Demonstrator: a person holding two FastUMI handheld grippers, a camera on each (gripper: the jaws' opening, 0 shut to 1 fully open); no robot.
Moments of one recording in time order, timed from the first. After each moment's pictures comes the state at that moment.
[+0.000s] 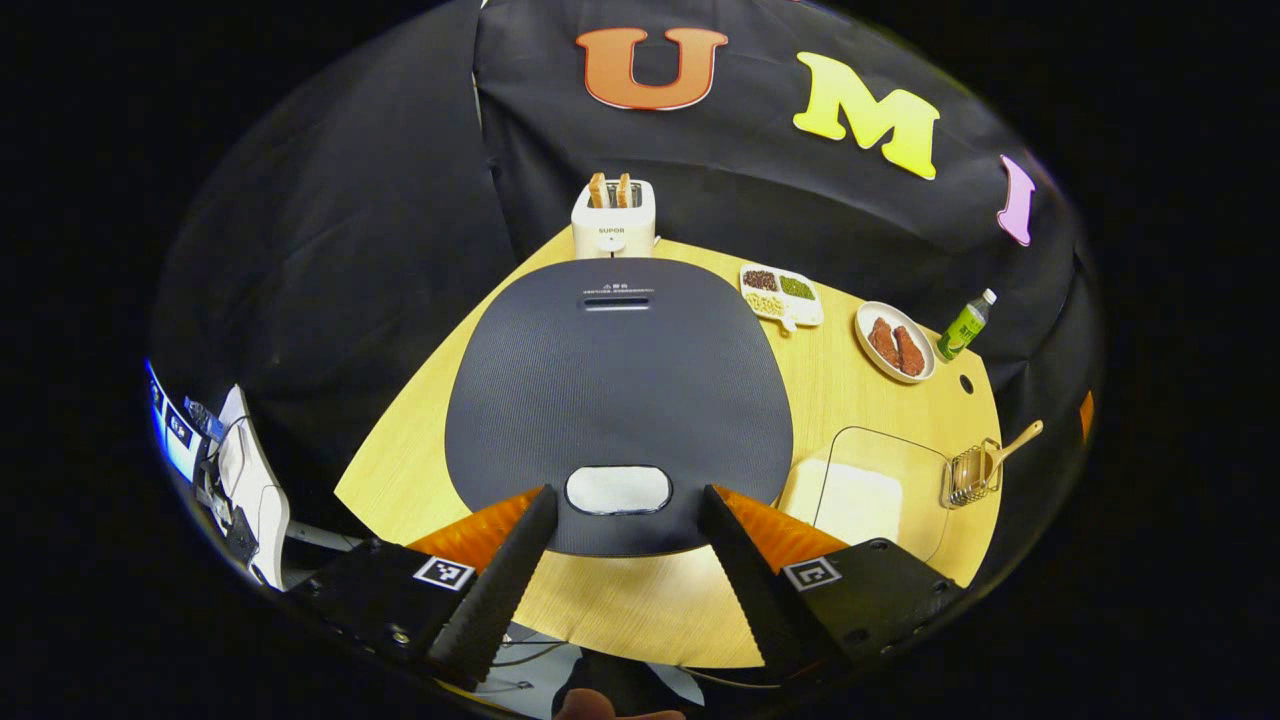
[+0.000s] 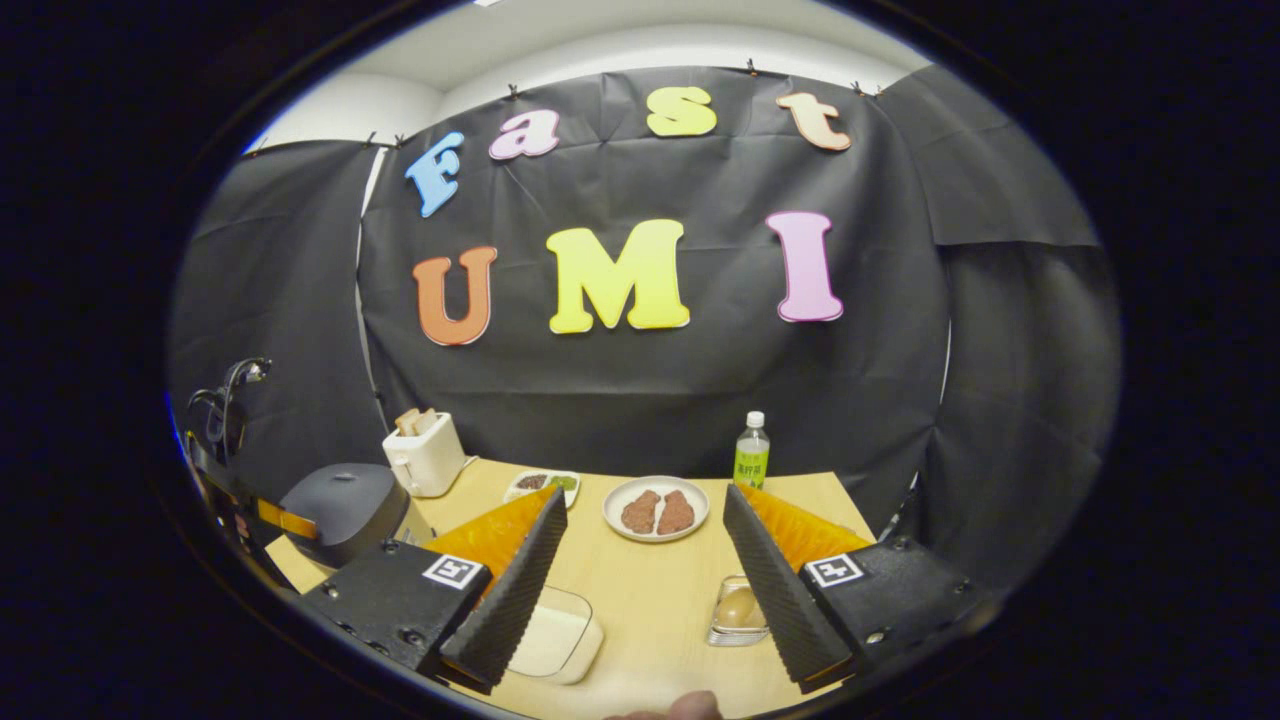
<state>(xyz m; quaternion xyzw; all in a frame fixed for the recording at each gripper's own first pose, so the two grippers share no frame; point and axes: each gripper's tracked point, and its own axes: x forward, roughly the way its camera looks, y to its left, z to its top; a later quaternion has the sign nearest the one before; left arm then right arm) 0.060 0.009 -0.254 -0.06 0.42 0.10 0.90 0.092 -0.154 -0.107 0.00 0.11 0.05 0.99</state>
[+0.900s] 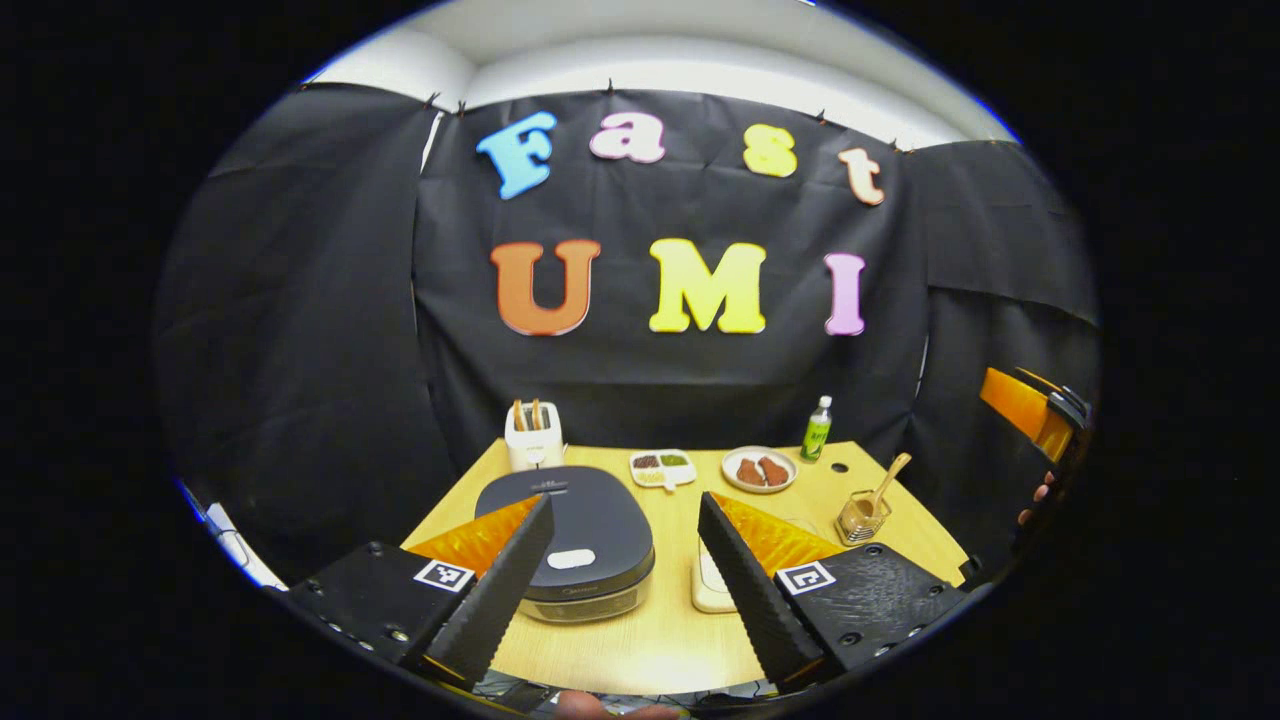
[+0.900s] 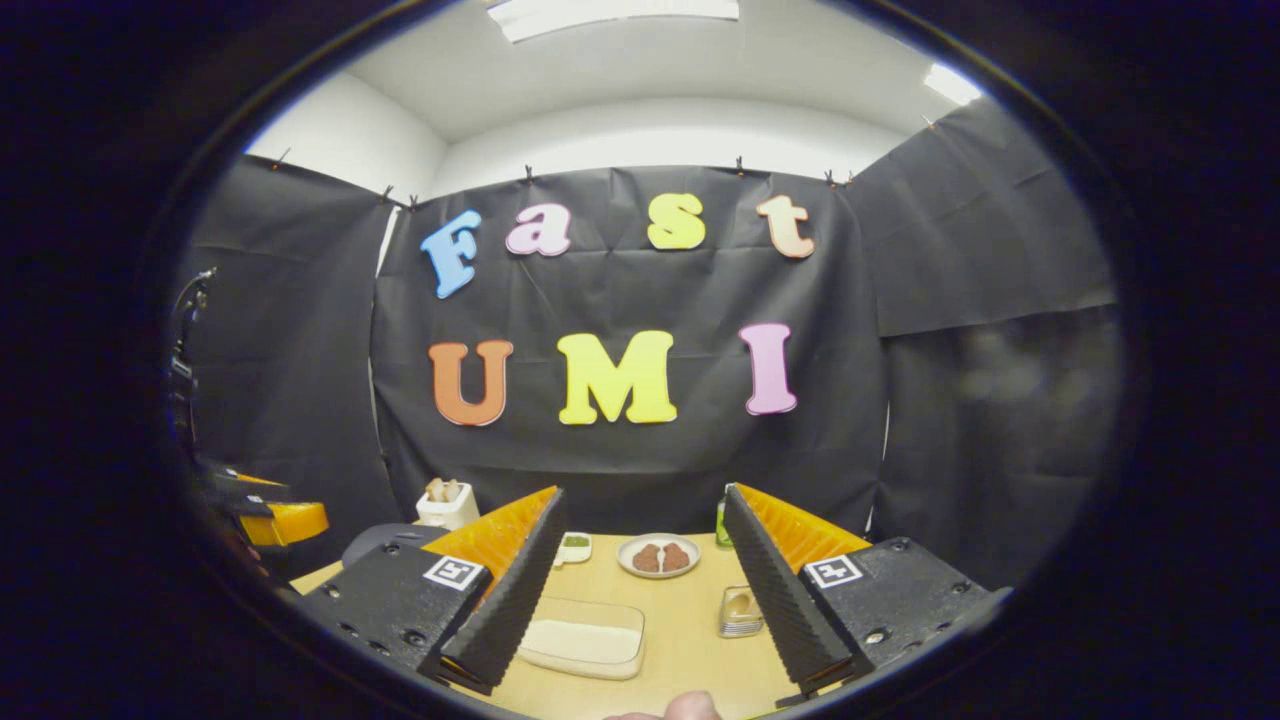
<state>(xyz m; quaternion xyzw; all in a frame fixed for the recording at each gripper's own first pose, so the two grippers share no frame) -0.040 -0.050 -0.072 0.01 0.07 -0.07 1.00 -0.092 -0.073 0.005 0.00 -0.01 0.00 1.00</state>
